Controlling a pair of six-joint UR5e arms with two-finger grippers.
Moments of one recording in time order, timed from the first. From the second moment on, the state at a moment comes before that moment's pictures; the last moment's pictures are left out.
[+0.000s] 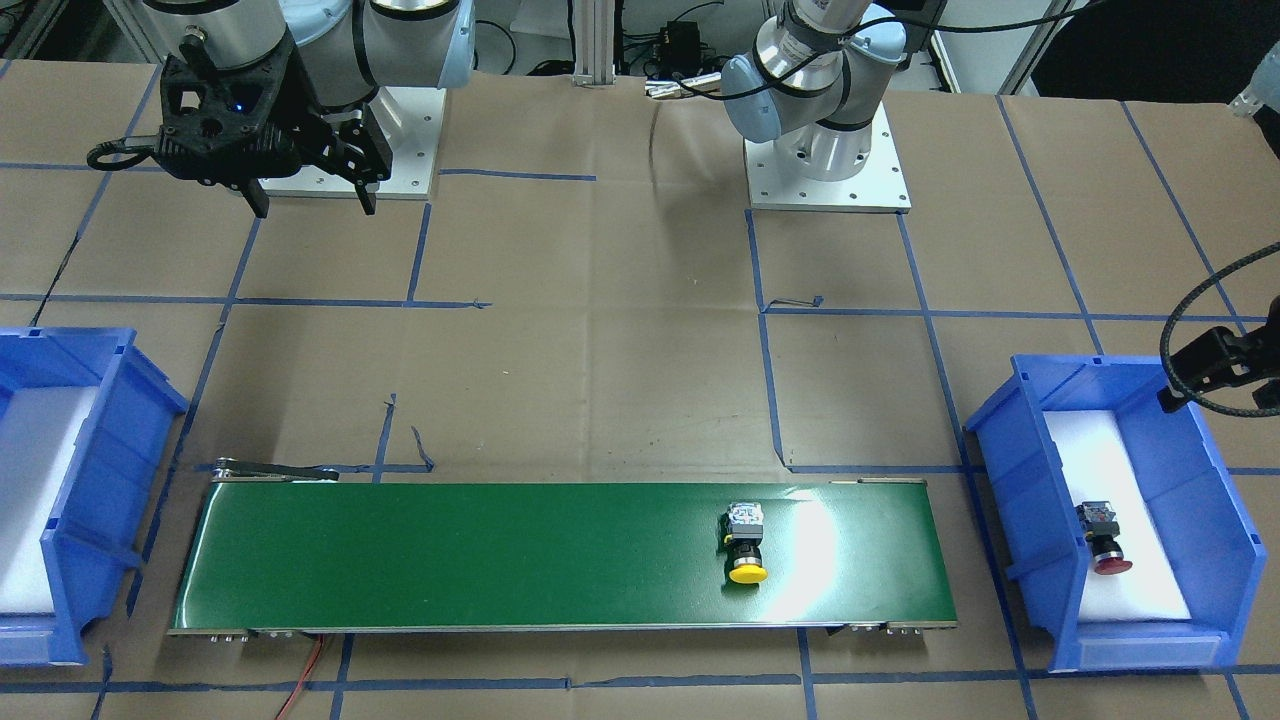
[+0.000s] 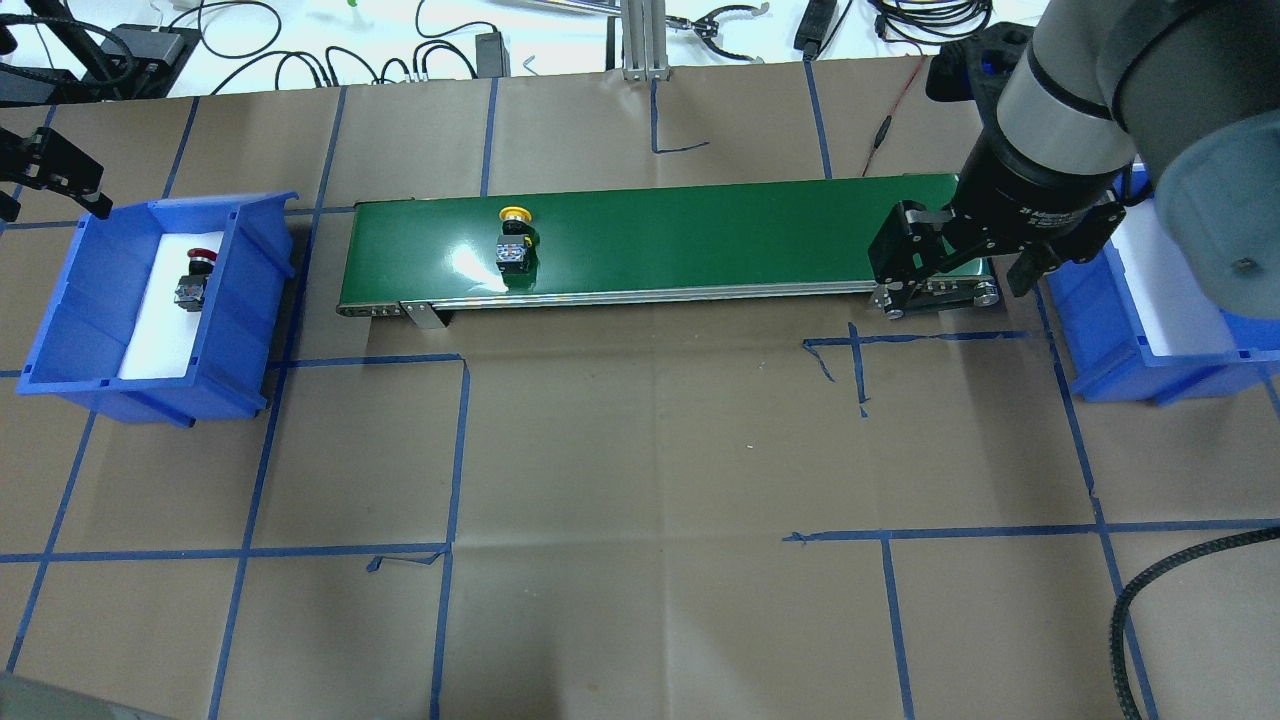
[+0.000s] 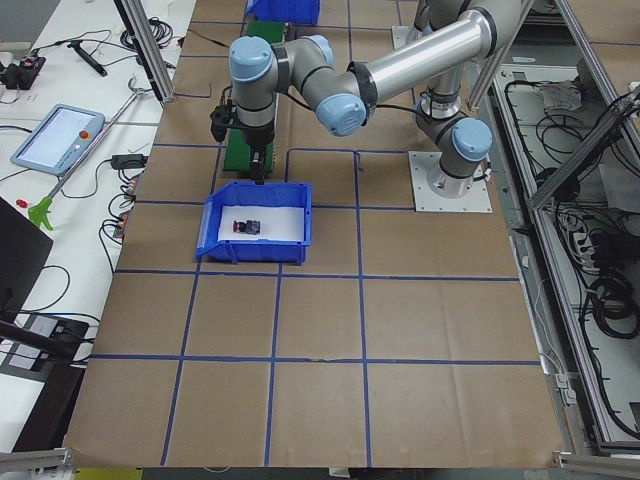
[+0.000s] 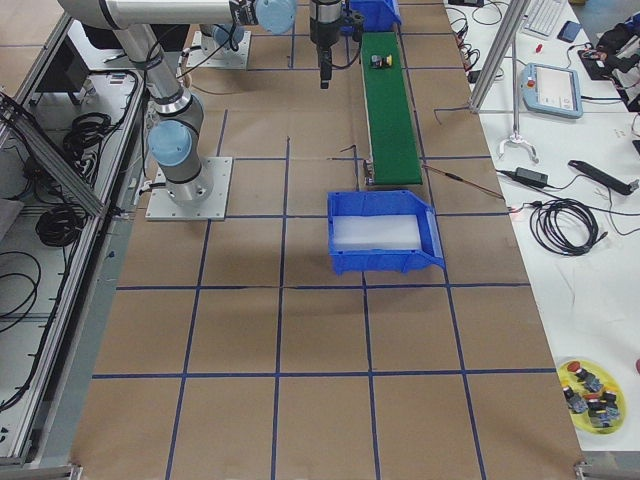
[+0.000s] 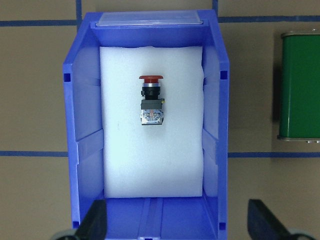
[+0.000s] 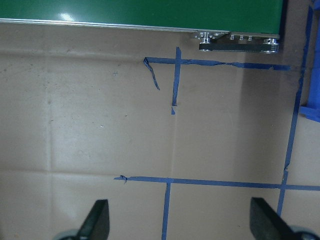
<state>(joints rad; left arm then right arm) -1.04 -1.85 -1.44 -1.37 1.57 0.53 1.58 -1.69 1.69 -1.56 -1.57 -0.06</state>
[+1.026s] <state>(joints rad) -1.04 -2.08 -1.48 -1.12 1.55 0.53 1.58 -1.69 1.69 -1.56 -1.57 -0.06</state>
